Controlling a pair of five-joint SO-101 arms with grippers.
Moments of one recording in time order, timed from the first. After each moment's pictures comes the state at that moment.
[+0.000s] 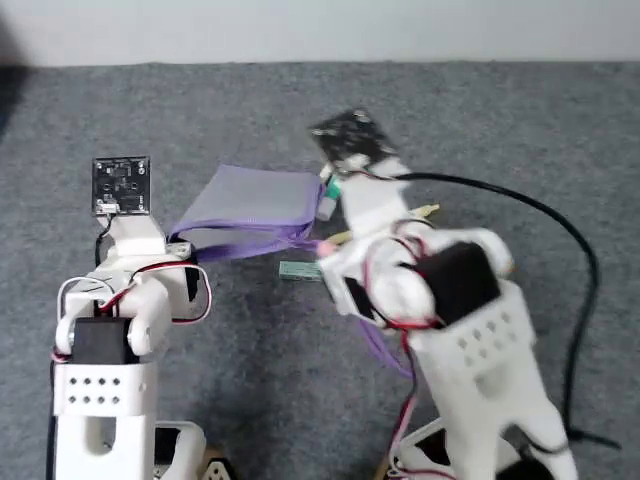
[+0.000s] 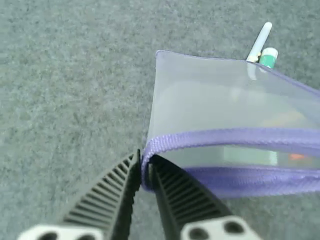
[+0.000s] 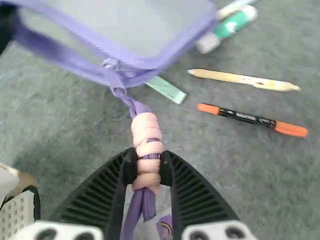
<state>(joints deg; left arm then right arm) -4.0 -53.8 45.4 69.6 7.9 -29.1 -32.2 -0.6 100.4 -2.0</state>
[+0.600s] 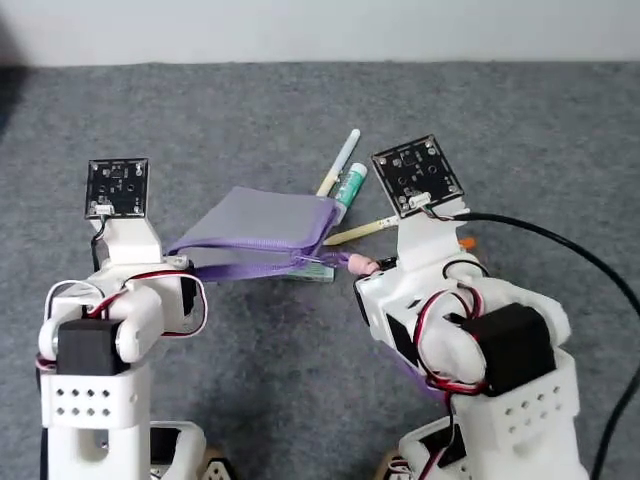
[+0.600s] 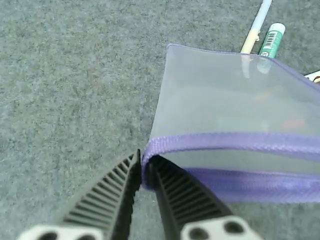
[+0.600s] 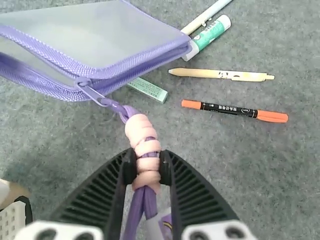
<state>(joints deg) -3.9 -53.8 38.0 81.9 7.7 -24.7 -44.5 7.6 99.3 -2.0</state>
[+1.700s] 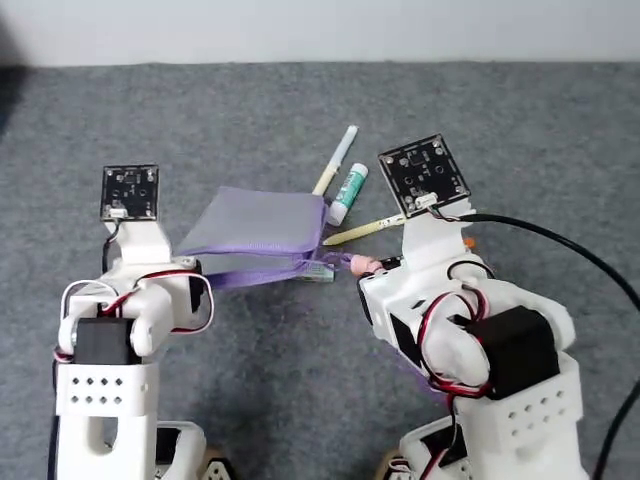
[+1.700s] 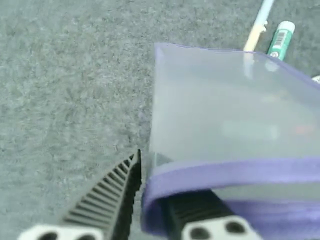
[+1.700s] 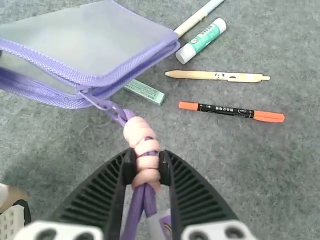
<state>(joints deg) -3.9 -53.7 47.1 72.4 5.2 -23.6 -45.2 7.6 99.1 -2.0</state>
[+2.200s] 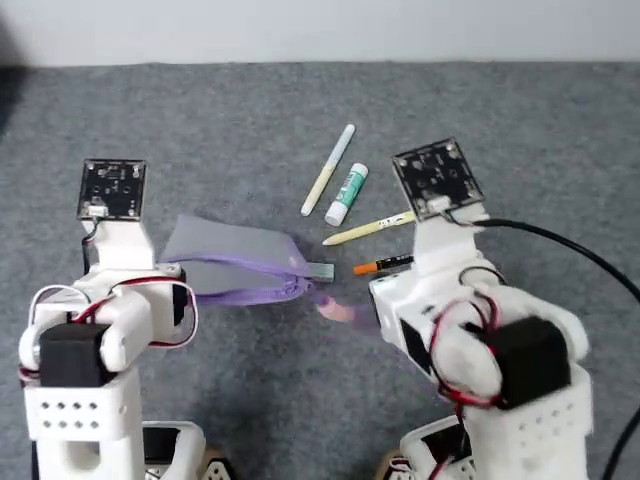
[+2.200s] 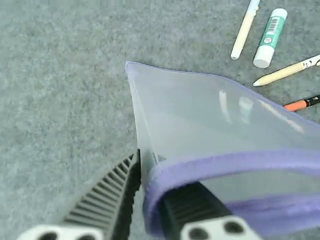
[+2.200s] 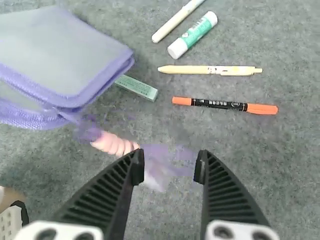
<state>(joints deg) -4.1 -53.7 30.2 91.5 4.9 -22.9 -47.1 7.7 100.6 -2.0</state>
